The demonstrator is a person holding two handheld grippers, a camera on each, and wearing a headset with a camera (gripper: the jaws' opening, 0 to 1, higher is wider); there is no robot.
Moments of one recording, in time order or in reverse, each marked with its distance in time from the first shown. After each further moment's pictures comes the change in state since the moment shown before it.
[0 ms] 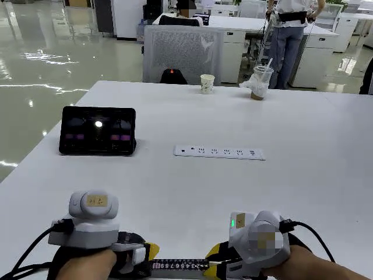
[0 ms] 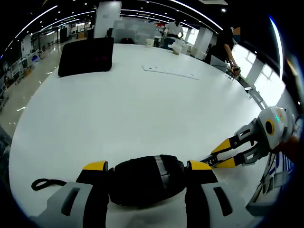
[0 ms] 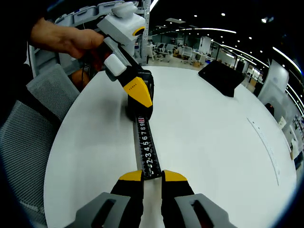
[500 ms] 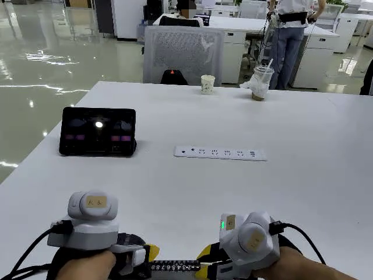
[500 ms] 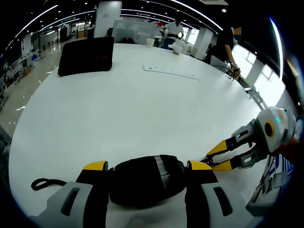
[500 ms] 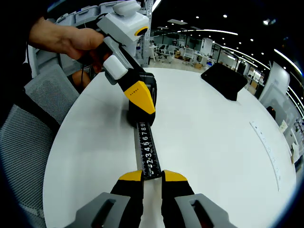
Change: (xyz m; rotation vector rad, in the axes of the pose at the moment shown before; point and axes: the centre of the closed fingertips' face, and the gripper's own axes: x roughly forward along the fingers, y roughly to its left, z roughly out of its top) left arm 0.000 0.000 0.001 -0.005 0.001 -0.002; right arm 0.010 0.001 0.011 -0.014 -0.010 0.005
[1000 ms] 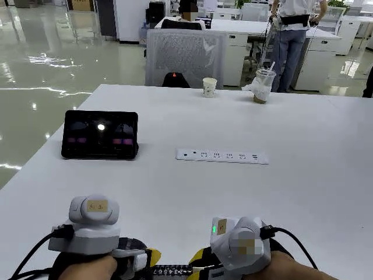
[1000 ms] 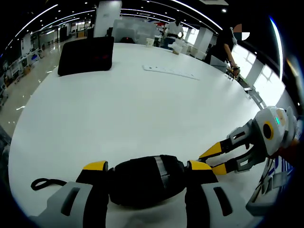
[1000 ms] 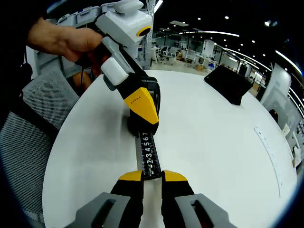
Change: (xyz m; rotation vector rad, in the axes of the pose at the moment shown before) left arm 0.000 0.000 0.000 -0.002 0.004 -0.005; right arm 0.015 0.003 0.015 -0.010 -0.017 0.015
